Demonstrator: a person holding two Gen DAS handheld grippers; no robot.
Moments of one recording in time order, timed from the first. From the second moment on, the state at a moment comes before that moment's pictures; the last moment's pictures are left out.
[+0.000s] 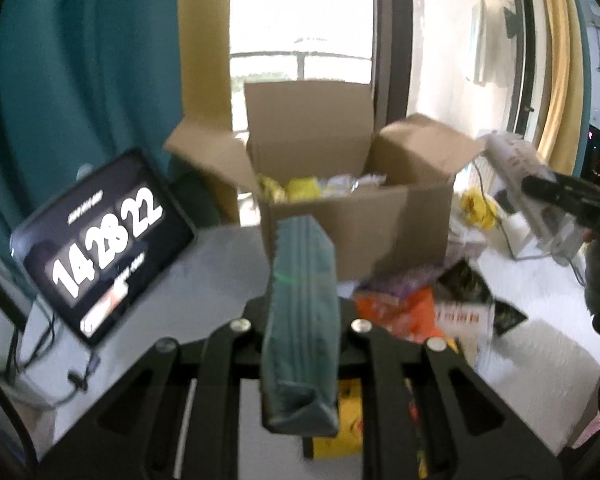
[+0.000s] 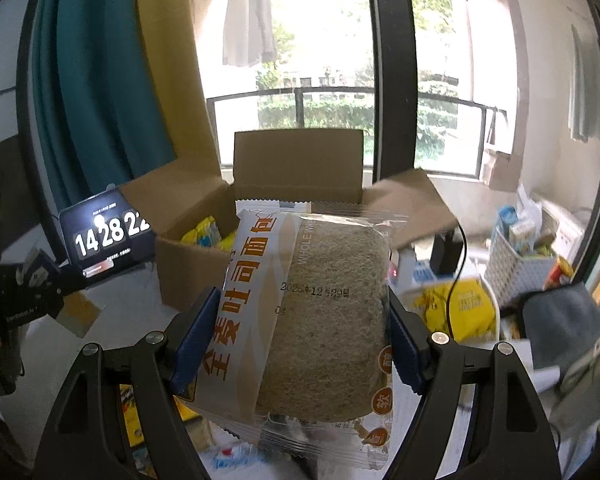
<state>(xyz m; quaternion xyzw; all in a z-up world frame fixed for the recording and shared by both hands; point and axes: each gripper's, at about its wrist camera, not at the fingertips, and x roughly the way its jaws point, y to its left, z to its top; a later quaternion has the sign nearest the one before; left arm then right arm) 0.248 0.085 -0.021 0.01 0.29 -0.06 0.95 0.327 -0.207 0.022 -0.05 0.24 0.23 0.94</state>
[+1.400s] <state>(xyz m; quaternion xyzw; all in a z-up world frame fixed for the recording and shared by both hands) 0.437 0.059 0.021 -0.03 0.22 -0.09 0.97 0.471 -0.124 0.045 -0.03 0.20 0.27 0.94</state>
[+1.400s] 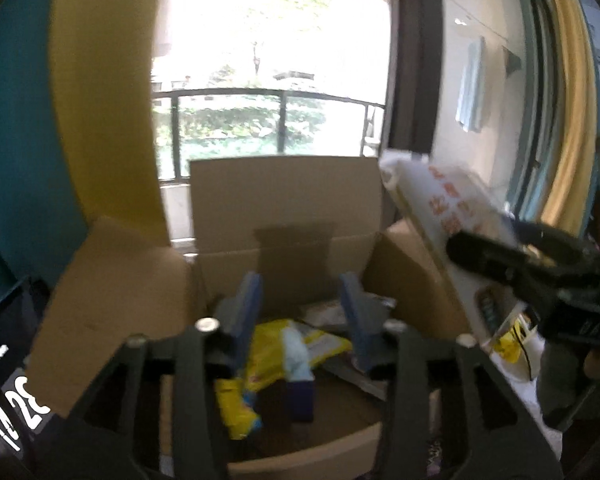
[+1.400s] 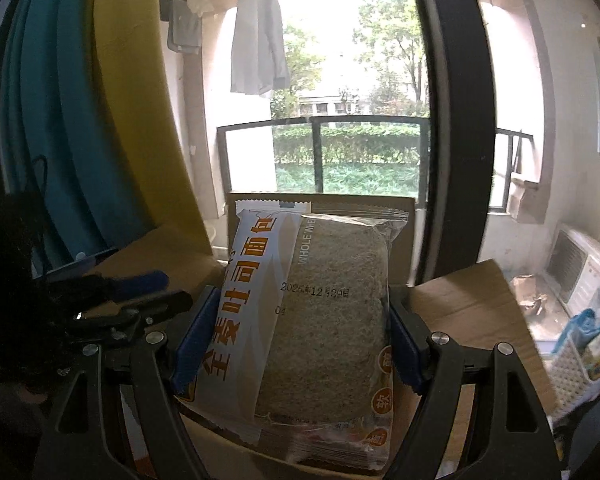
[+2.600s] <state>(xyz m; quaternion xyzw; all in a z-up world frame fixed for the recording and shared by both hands) 0.382 0.098 0.067 -0.07 0.17 -0.06 0.98 0.442 -0.084 0.049 -0.07 0.23 0.25 0.94</state>
